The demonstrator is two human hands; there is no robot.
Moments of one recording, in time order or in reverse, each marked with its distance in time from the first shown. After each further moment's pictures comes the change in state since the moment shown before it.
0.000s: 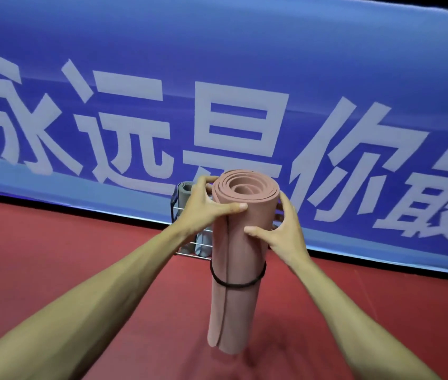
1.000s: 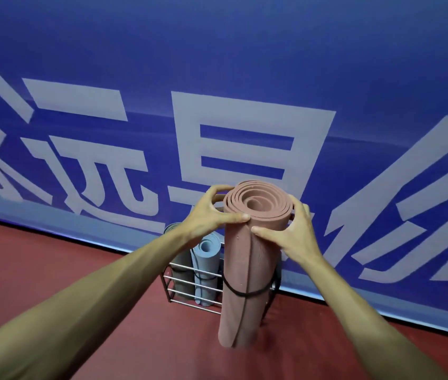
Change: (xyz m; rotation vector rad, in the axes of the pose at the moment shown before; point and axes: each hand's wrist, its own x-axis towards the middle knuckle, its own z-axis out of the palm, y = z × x) left_hand 0.468 -0.099 0.024 -0.038 -0.100 -0.162; right_hand 0.468 0.149 0.035 -0.048 -0.081 0.037
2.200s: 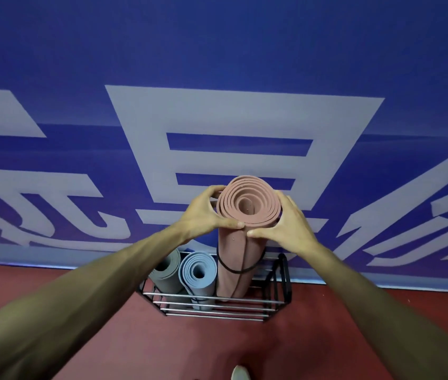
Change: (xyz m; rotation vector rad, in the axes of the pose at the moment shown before) left_hand 0.226 -0.067 -0.055 0.265 -0.163 -0.072; right_hand 0.190 0.077 0.064 -0.196 -0.115 0.120
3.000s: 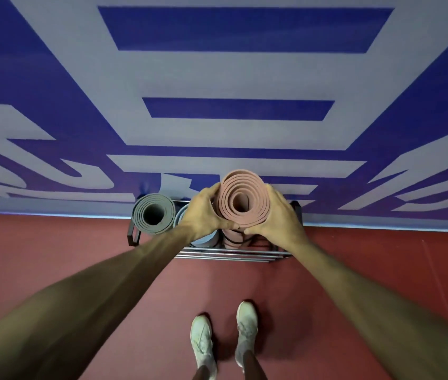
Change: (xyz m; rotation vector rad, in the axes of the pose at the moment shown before) left_hand 0.029 -0.163 0.071 0.098 -0.084 -0.226; right_hand 0.002 0.137 0.123 -0.047 -0.160 0.188
